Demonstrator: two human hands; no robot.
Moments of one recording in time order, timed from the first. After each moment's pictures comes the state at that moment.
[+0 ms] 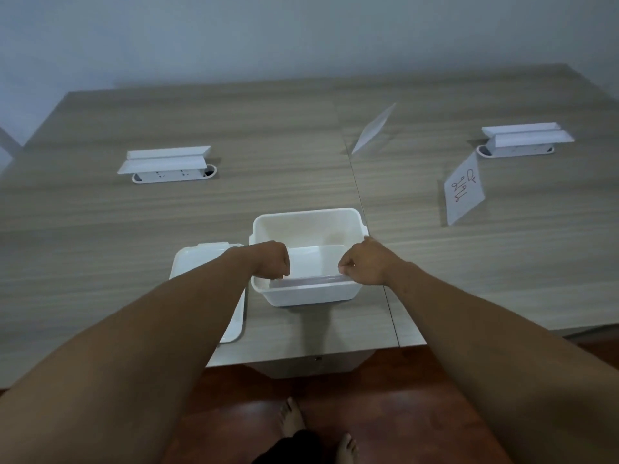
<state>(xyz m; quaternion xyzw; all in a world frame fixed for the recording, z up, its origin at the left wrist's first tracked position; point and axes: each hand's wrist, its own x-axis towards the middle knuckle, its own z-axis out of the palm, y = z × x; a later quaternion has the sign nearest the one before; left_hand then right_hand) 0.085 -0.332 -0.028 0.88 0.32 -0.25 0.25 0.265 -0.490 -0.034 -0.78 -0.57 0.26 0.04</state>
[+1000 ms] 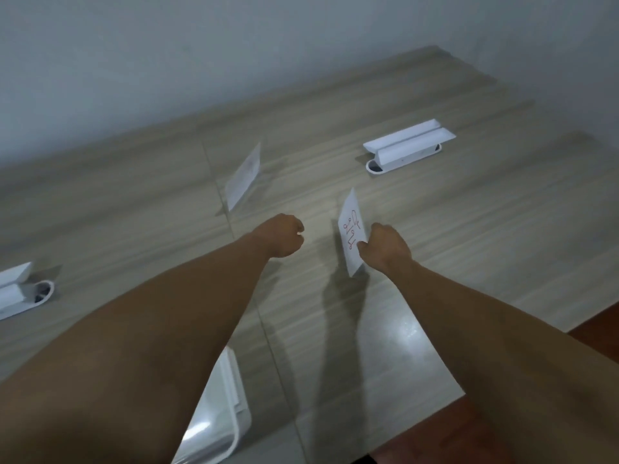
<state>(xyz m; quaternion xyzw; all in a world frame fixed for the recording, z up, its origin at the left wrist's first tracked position) 0.495 -0.336 -0.013 0.95 0.20 -0.18 0.18 0.597 -0.530 -0.048 -0.94 -0.18 0.20 0.20</state>
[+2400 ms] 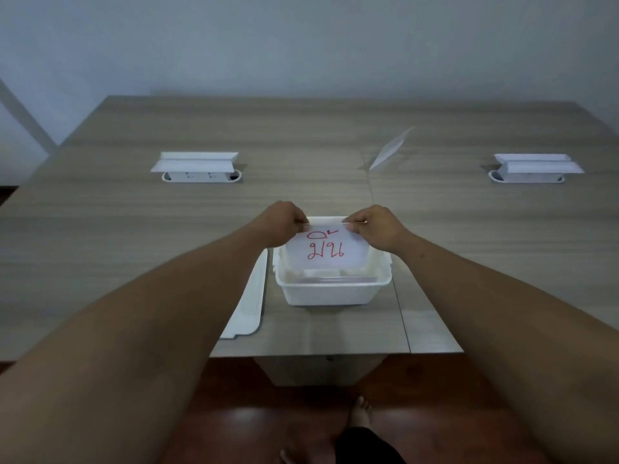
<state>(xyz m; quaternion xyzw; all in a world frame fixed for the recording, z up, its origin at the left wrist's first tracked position) 0.069 -0.314 0.031 0.89 0.36 0.01 0.29 0.250 -0.445 0.027 -0.79 -0.47 0.28 0.29</state>
